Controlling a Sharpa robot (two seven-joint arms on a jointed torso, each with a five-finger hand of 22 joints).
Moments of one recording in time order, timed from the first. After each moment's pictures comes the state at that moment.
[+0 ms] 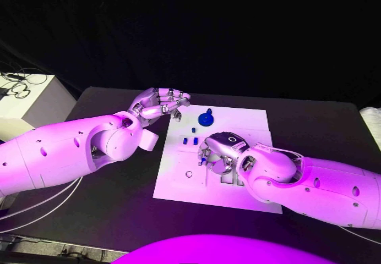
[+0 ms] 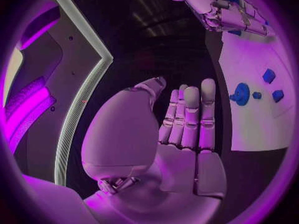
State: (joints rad) left arm 1.16 -0.90 -0.03 1.57 -0.15 -0.19 0.41; left_hand 1.43 -0.21 0.40 0.23 0.23 0.82 0.20 0.33 0.36 0.94 0.13 0.49 0.25 1.03 0.05 1.25 0.54 0.17 0.91 0.16 1.01 0.76; right arm 1.12 -0.68 -0.16 1.68 -1.69 -0.36 -0.29; right_hand 1.32 -0.20 0.66 0.00 0.14 1.11 0.12 0.24 0.32 1.29 0.07 0.06 0.07 1.47 -0.01 1.49 1.31 0.15 1.30 0.08 1.05 0.89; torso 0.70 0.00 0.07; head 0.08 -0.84
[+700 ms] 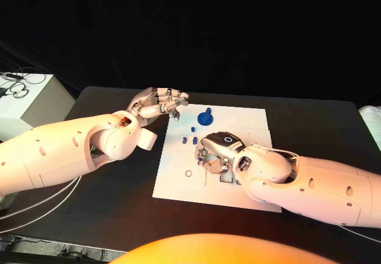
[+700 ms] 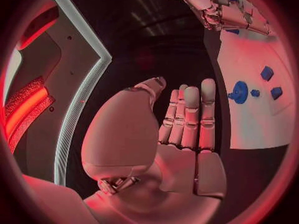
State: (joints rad) left arm 1.16 -0.89 -0.03 1.56 -0.15 -0.19 0.40; left_hand 1.43 -0.21 0.40 0.23 0.23 0.82 0.20 0.33 0.36 0.94 0.13 0.49 0.25 1.03 0.05 1.25 0.54 0.17 0.91 0.16 1.01 0.76; right arm 1.11 -0.66 -0.16 1.68 -1.73 -0.36 -0.29; right_hand 1.32 -0.20 0.66 0.00 0.14 1.11 0.12 0.23 0.32 1.29 0.06 0.06 0.07 1.47 -0.01 1.49 1.31 0.15 1.30 0.08 1.05 0.89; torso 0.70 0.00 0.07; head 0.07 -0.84
